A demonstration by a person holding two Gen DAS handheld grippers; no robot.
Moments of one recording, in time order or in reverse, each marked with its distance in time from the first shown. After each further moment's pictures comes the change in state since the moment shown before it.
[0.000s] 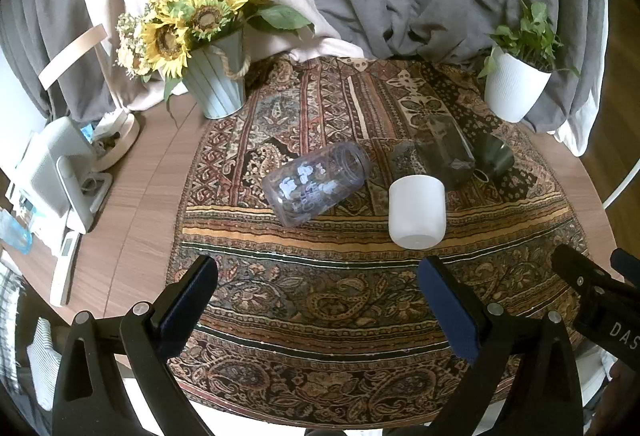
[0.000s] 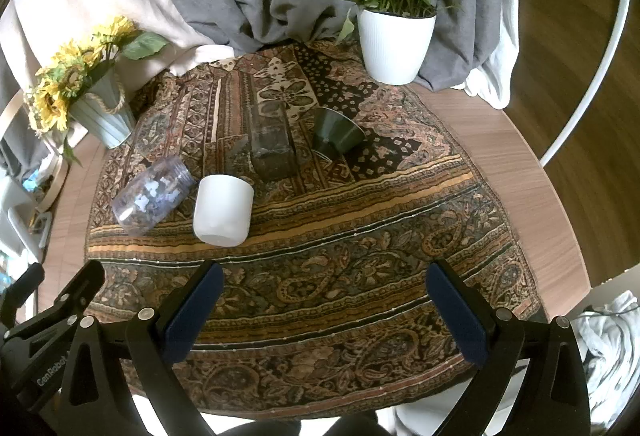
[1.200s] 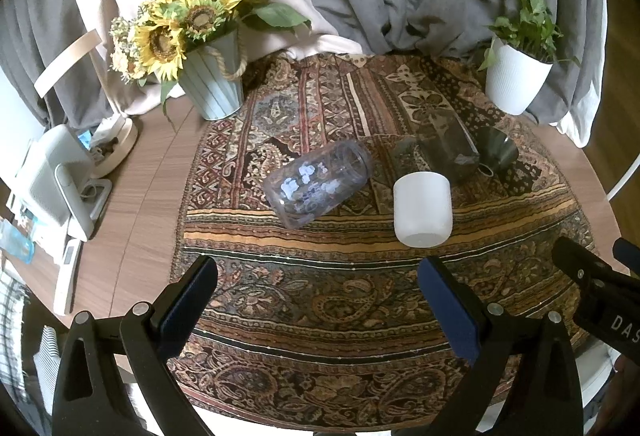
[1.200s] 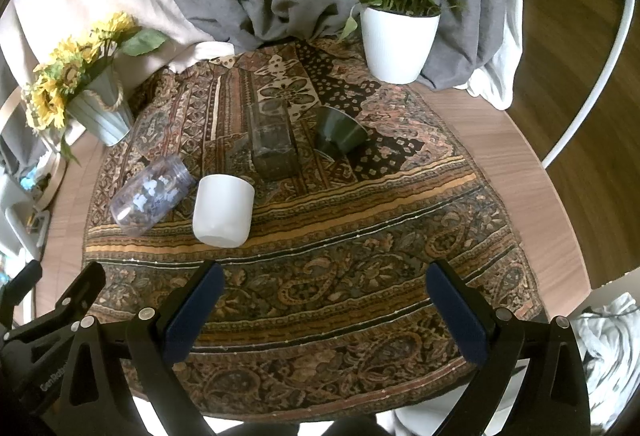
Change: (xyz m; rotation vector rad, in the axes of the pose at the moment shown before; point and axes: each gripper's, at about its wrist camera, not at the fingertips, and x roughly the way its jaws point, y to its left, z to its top) left arm 0.008 0.002 0.003 0.026 0.015 0.004; right arm 0.007 0.004 0.002 -0.010 0.009 0.001
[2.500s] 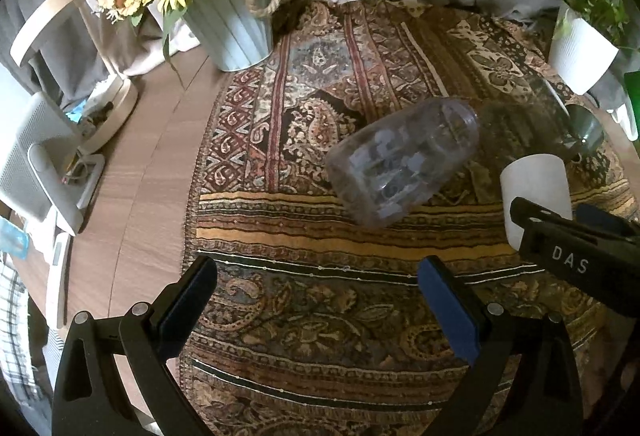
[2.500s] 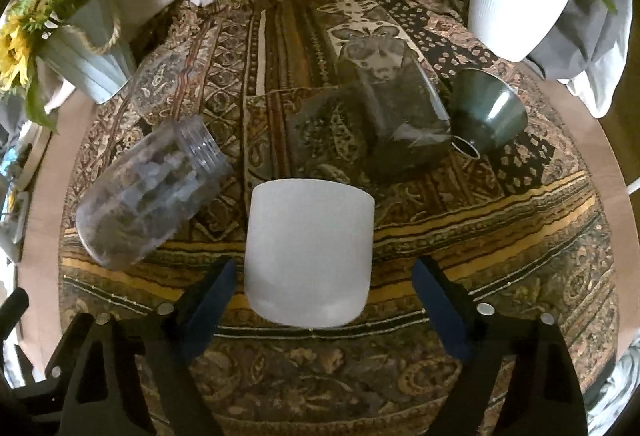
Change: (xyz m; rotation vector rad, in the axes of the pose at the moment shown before) left arm 0.103 0.059 0.005 -0.006 0.145 0.056; right arm 0.139 0.103 0.030 -0.089 0.151 0.034
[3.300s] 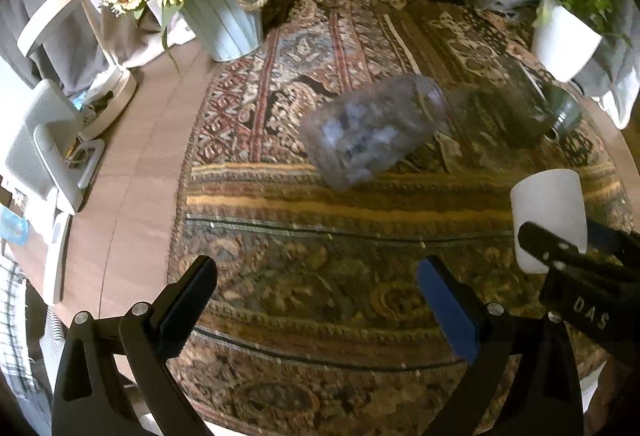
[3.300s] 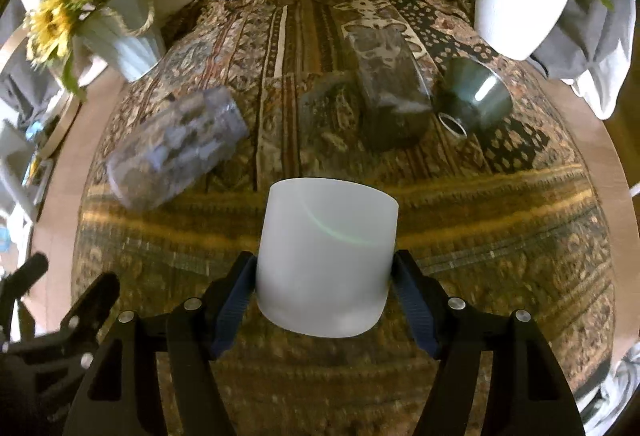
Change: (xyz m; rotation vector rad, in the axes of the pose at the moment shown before) left arm -0.026 -0.018 -0.028 0.005 0.019 -0.022; right arm -0.036 -0.016 -0.040 -0.075 0.012 0.072
